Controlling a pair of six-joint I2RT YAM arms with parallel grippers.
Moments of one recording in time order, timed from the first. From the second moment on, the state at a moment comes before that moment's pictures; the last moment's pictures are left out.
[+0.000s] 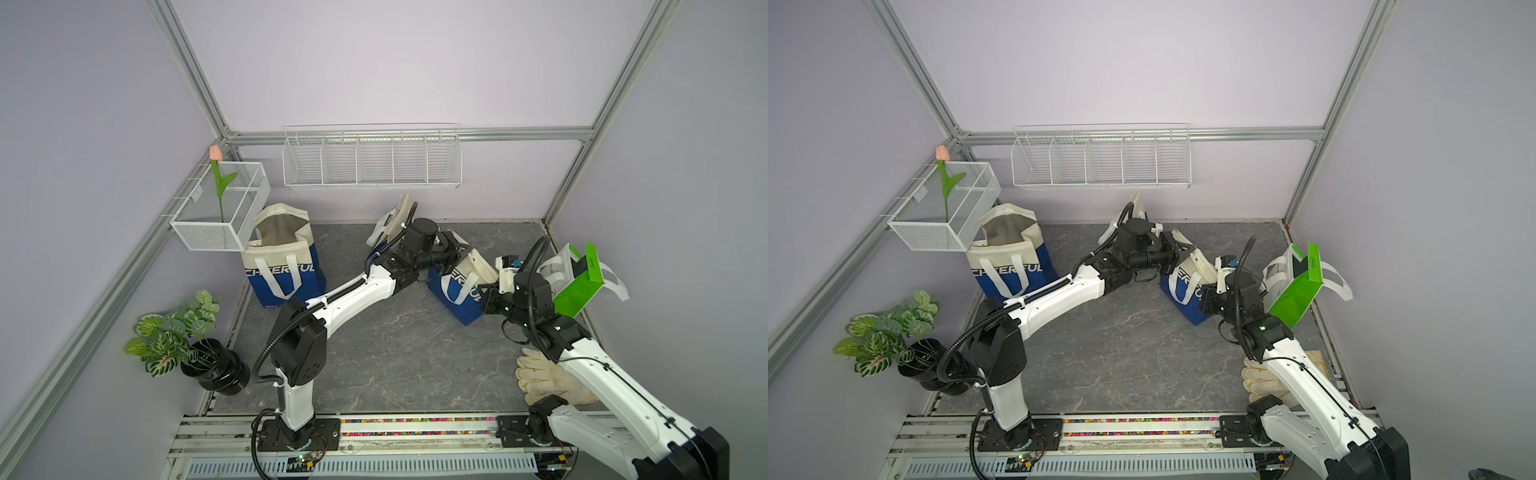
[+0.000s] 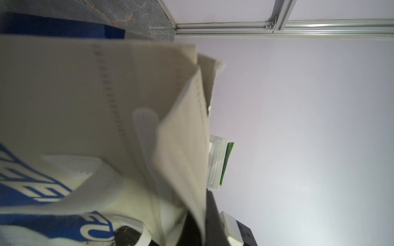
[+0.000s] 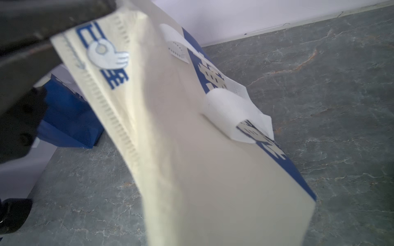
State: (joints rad) left arm -0.84 1.86 1.66 -0.10 0.34 -1.48; right arm 0.41 0.97 0.74 -0.30 -0.02 0.41
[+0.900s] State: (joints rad) left arm -0.79 1.94 1.87 -0.20 0.45 -1.61; right arm 0.57 1.05 1.37 -0.88 0.19 0.12
